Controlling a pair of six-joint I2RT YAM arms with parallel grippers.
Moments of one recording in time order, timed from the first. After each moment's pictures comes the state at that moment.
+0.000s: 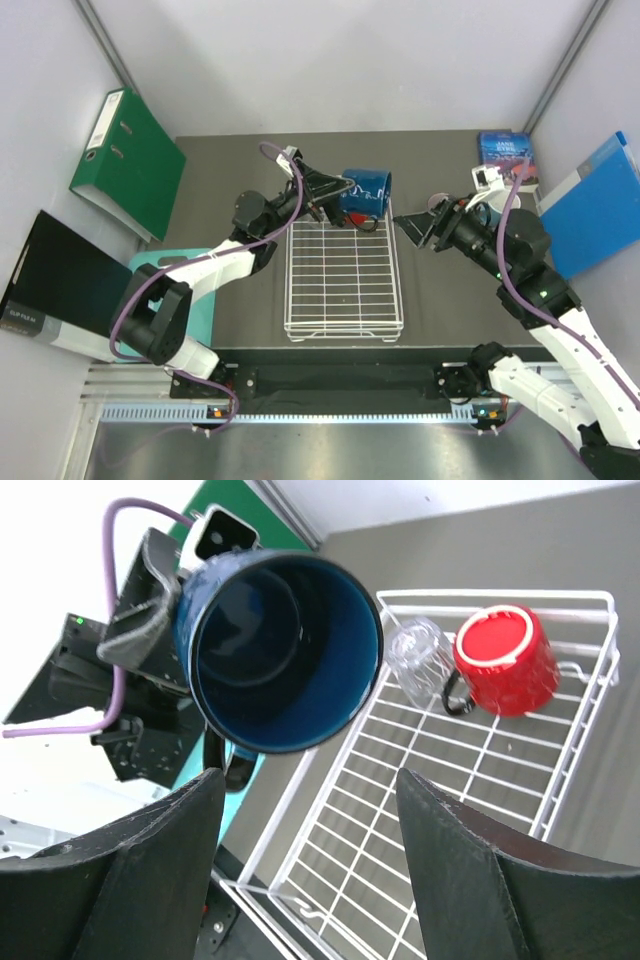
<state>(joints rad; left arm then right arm) -0.53 1.50 0.86 1.06 0.63 -1.70 0.53 0.73 0.94 -0.29 -0.17 0.59</state>
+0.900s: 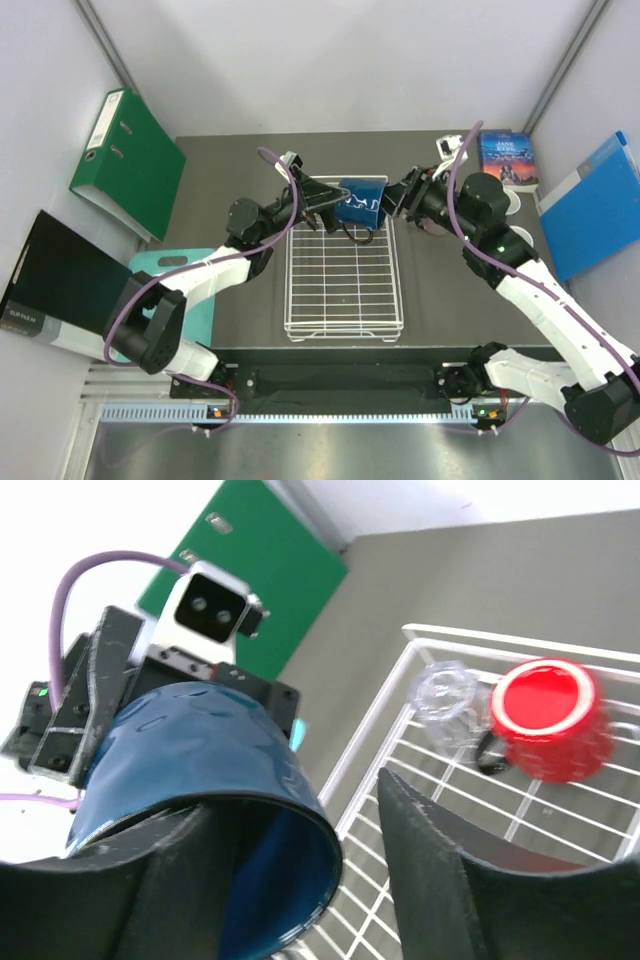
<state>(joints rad) -0.53 1.45 0.80 1.11 0.70 -1.75 0.52 1.02 1.02 -0.05 -0.24 0.60</state>
